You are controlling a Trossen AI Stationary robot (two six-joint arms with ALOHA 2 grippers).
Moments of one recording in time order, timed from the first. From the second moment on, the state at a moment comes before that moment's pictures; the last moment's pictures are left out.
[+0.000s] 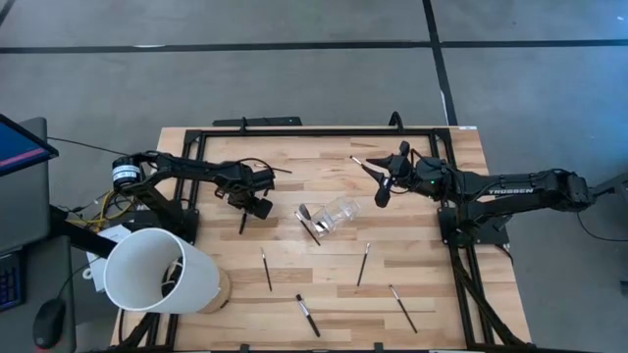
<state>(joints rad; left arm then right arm) 0.28 1.60 0.78 -0.79 -0.05 -0.77 -0.13 0.92 0.54 0.16 0.34 -0.11</state>
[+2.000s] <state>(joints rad) 0.06 1.48 0.77 0.71 0.06 -0.09 -0.08 1.45 0.62 0.85 -0.16 0.07</state>
